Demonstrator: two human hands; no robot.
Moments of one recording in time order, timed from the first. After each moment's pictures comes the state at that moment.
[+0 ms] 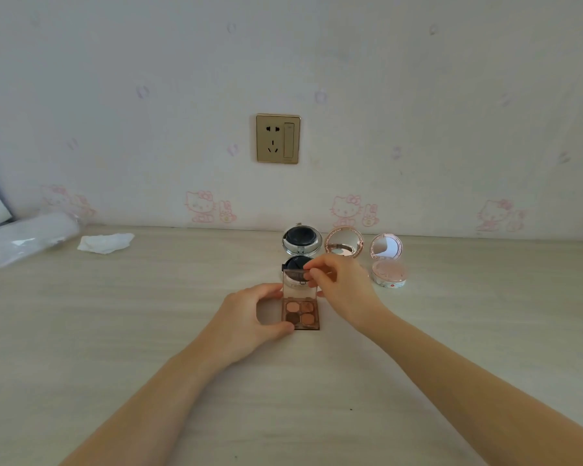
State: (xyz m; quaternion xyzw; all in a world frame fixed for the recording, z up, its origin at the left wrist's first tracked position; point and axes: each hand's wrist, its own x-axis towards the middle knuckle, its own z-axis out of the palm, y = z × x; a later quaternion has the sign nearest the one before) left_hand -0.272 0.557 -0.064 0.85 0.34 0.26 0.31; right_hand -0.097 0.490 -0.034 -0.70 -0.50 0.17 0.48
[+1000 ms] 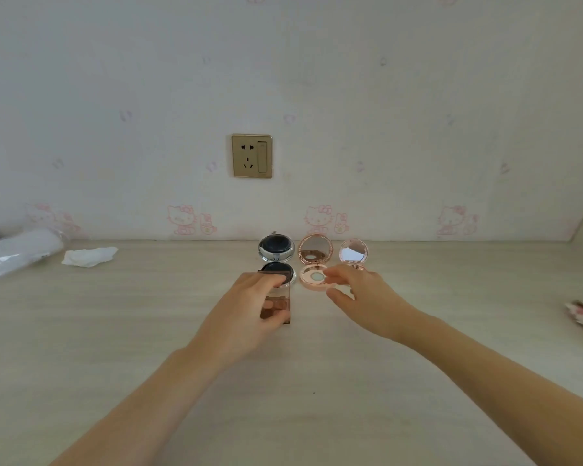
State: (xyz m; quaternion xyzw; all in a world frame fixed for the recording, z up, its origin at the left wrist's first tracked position) left_hand -0.251 0.508 -0.025 0.90 0.28 0.30 0.14; right_hand -0.051 0.411 -0.009 -0.74 -0.61 0.07 0.27
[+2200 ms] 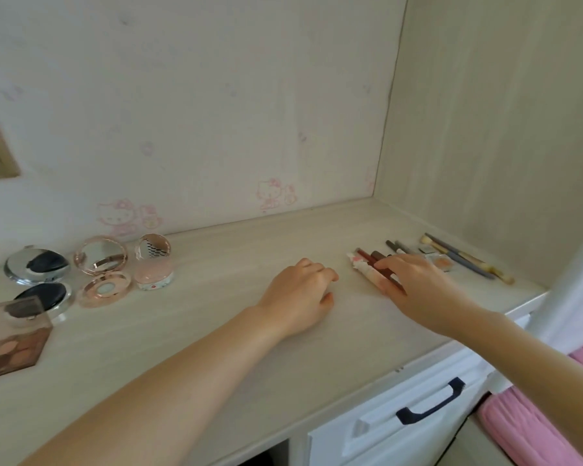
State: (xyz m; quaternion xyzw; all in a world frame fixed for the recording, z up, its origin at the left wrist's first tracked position) left_hand 0.067 0.328 -0.042 0.98 0.00 0.16 0.08; right_hand 0.167 0.134 -0.018 -0.89 -0.42 -0.10 0.14
